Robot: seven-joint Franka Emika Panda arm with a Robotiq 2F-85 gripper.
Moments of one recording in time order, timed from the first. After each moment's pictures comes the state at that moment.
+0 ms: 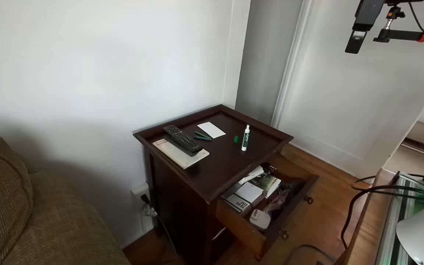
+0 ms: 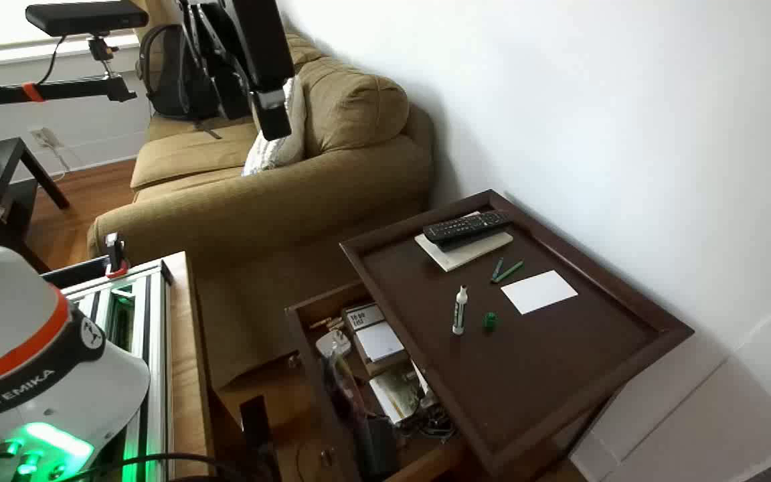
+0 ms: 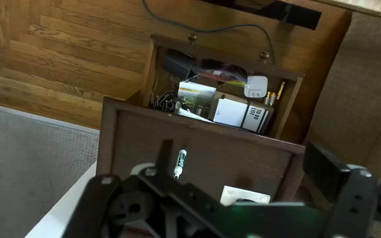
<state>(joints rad) 0.00 -0.91 -0.05 -2.72 -0.15 1.85 -0.24</state>
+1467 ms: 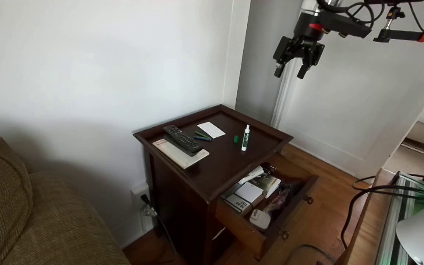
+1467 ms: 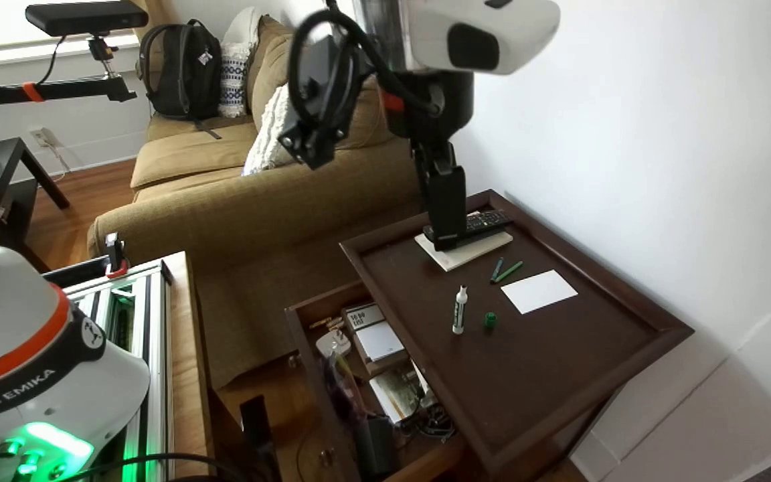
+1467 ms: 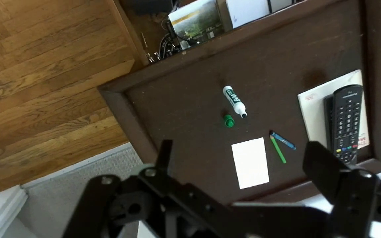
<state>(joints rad) -0.12 -0.28 -0.17 -2.59 0.03 2.45 0.05</state>
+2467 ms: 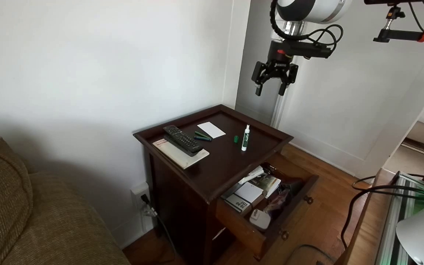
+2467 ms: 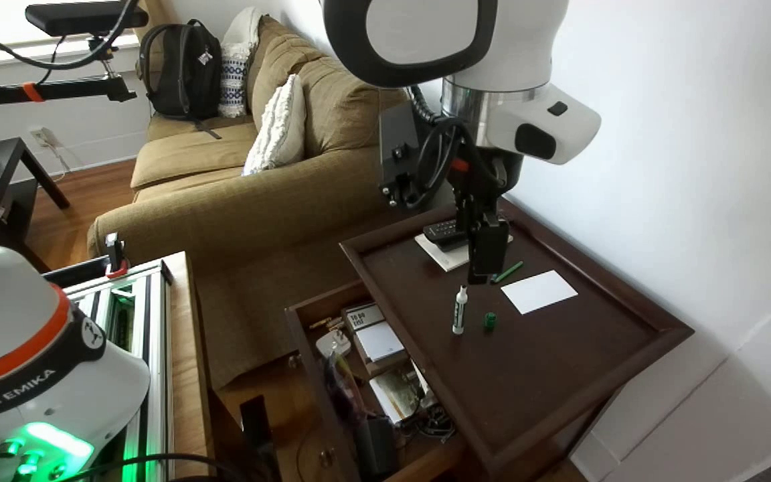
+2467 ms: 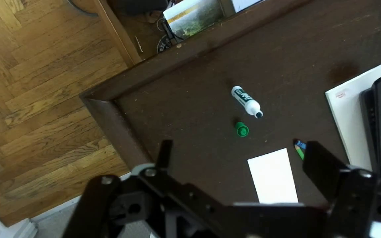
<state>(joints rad) -0.12 0.05 -0.13 -2.40 0.05 2.48 0.14</state>
